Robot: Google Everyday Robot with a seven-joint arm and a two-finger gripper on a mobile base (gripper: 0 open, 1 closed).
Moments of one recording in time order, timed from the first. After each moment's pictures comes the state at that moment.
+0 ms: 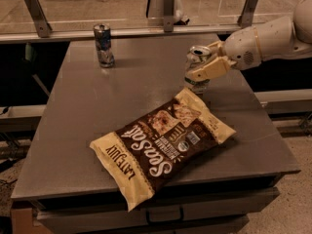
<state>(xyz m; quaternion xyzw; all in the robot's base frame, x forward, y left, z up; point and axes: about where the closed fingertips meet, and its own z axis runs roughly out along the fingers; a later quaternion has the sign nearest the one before) 0.609 -0.116 0.915 -0.54 0.67 0.29 0.41</state>
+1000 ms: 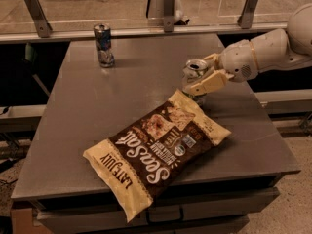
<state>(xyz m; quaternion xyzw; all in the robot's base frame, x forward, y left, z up) 0.581 -0.109 0.890 -0.57 0.65 0.31 0.39</state>
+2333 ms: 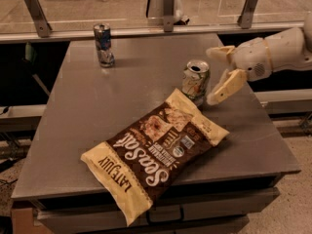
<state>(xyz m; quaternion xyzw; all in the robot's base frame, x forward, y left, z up) 0.580 -0.132 0.898 -0.56 0.66 0.31 0.41</state>
